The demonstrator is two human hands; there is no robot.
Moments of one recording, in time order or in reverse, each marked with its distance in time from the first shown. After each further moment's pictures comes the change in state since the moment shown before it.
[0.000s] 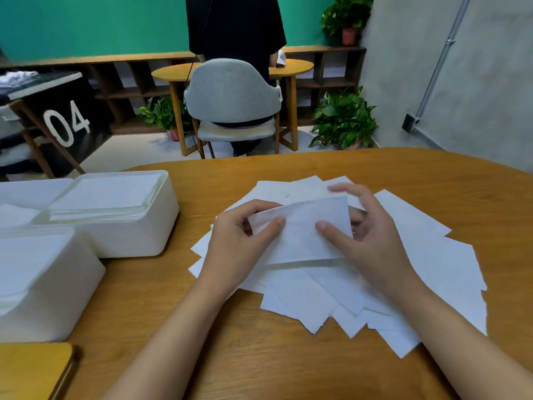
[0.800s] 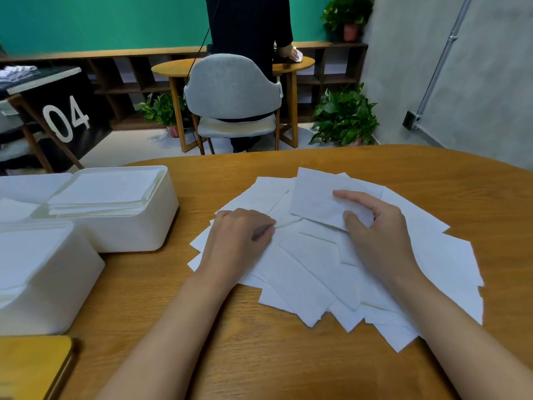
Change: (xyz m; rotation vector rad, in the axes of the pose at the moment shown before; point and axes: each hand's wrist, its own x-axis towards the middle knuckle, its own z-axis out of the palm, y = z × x) left_hand 0.010 -0.037 -0.002 0.737 -0.063 0.250; right_hand 0.013 0.024 -0.013 -0.328 0.245 0.070
